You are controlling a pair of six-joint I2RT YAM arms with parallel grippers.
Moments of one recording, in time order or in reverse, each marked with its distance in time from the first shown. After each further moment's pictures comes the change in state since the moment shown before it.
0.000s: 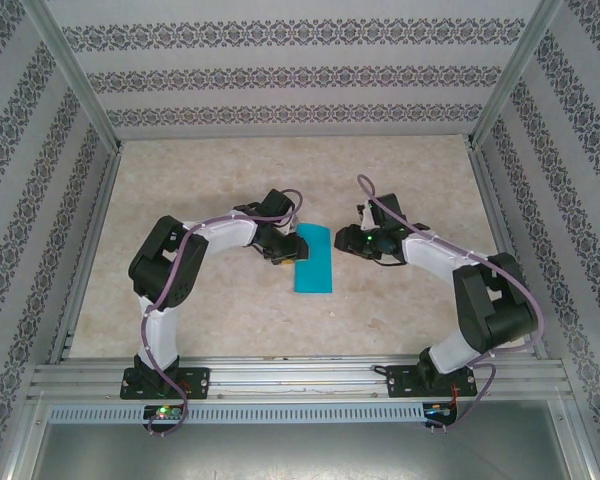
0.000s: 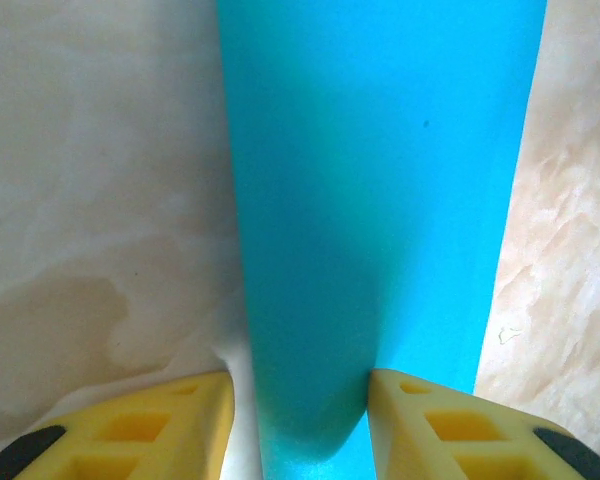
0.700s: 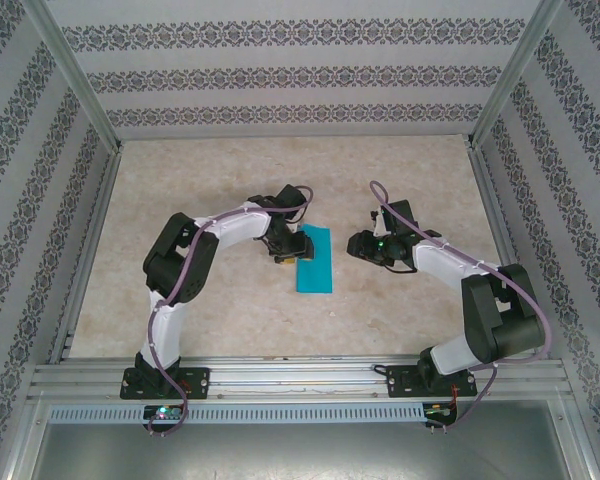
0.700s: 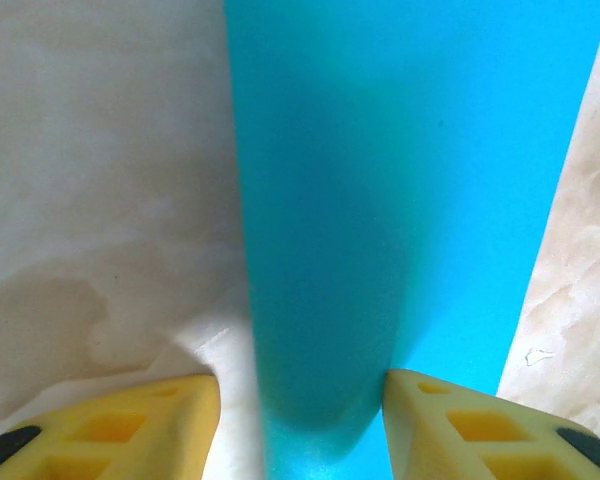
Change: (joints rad) left arm -0.046 0.094 0.193 -0.227 -0.093 -0.006; right arm -0.056 -0.053 -0.063 -0.036 0.030 -0.024
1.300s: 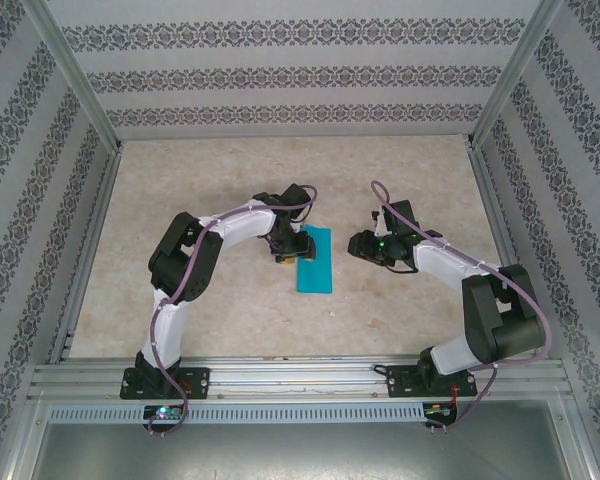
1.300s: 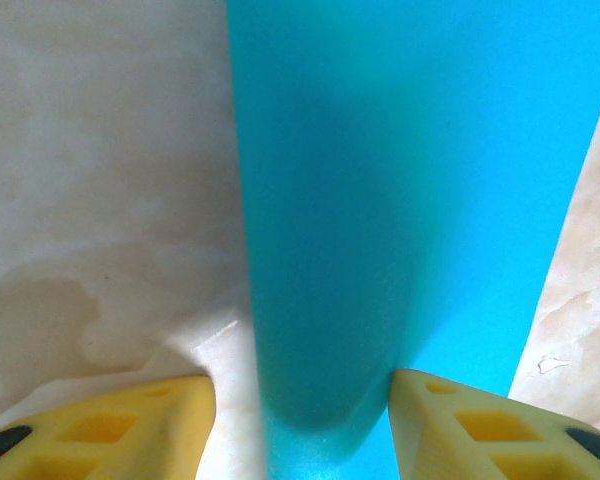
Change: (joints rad) left arm -0.012 0.033 0.058 -0.063 -0.023 0.002; right arm 0.000 -0.003 -0.001 0.000 0.000 0.000
